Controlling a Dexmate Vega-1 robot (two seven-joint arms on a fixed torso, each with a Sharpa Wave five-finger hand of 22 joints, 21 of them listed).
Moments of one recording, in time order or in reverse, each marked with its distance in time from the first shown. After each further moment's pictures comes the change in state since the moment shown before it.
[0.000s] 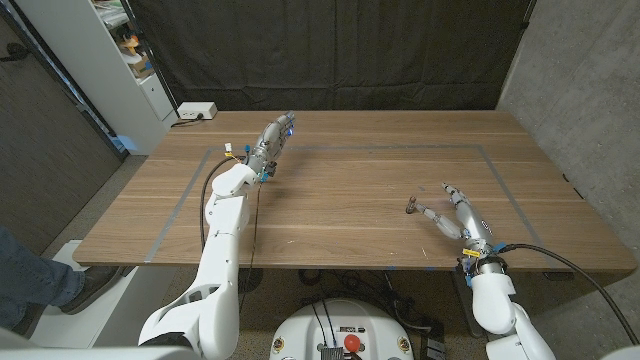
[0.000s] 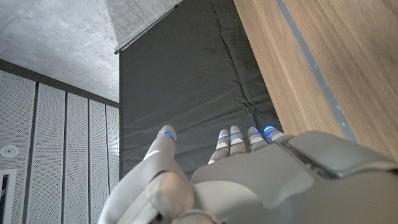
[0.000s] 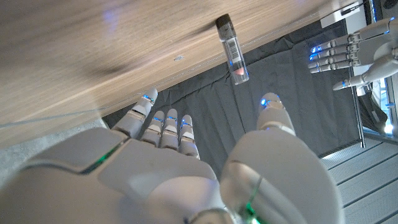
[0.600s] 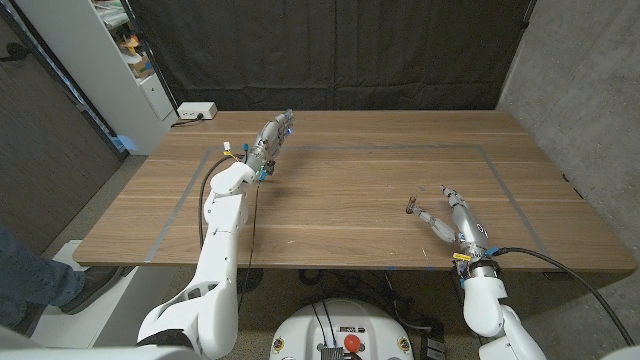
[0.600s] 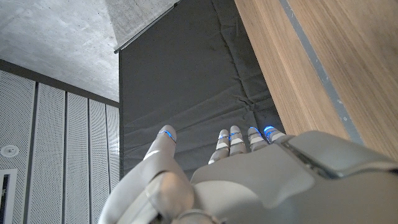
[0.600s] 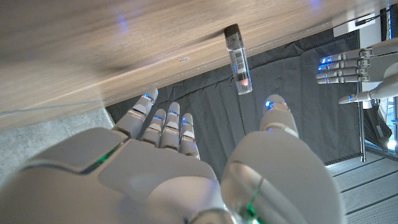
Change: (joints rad) left arm -0.015 0.008 -0.004 0.016 0.000 0.002 -0.003; left_hand 0.000 0.000 0.000 0.000 0.000 0.006 -0.006 0.000 0.000 0.000 0.000 0.000 0.000 0.000 0.000 0.000 0.000 0.000 0.000 0.000 0.000; right arm -0.003 -0.027 -0.053 0.029 -0.071 -0.047 -0.108; right_hand 0.000 0.000 -0.015 -0.001 0.012 0.016 -0.005 0.000 0.000 -0.004 0.004 -0.008 0.000 0.004 0.004 0.000 -0.005 0.000 0.000 -0.007 0.000
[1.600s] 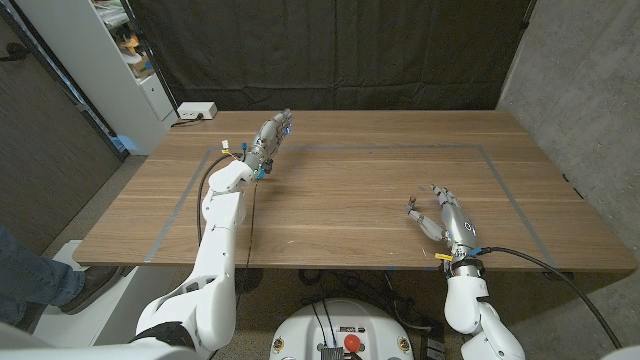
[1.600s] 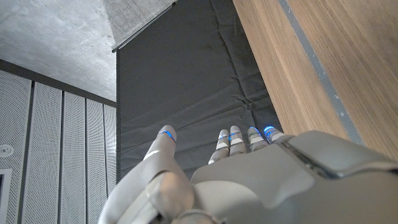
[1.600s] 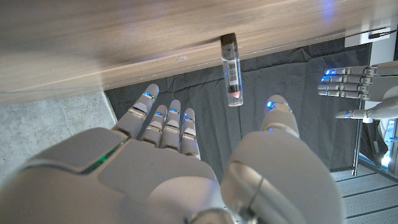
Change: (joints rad) left arm -0.026 0.012 -0.013 0.041 0.000 -0.009 -0.010; left_hand 0.000 0.000 0.000 0.000 0.000 0.000 0.000 0.000 0.000 0.000 0.000 0.000 0.000 0.000 0.000 0.000 0.000 0.000 0.000 0.000 0.000; right arm 0.035 -0.044 -0.106 0.065 -0.059 -0.083 -0.173; right_hand 0.005 0.005 -0.025 0.000 0.034 0.081 -0.009 0.024 0.000 0.060 -0.010 0.008 0.000 0.066 -0.005 0.015 0.000 0.034 0.013 -0.004 0.000
